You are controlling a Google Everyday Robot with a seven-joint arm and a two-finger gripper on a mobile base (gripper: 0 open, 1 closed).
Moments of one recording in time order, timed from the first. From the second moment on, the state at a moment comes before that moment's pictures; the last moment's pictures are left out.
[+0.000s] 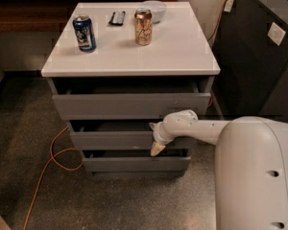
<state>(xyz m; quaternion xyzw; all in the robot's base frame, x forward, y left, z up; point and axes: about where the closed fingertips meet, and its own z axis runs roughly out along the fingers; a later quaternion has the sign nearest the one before) 0.710 -0.068 0.430 -0.71 0.66 -0.01 0.26</state>
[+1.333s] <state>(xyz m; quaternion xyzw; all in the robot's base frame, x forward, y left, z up) 0.685 -0.067 0.435 -0.70 0.68 0.04 0.22</state>
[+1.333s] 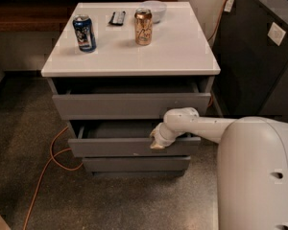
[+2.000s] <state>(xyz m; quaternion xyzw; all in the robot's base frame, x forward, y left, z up) 0.654 -0.057 0.441 -0.70 0.67 0.07 0.21</state>
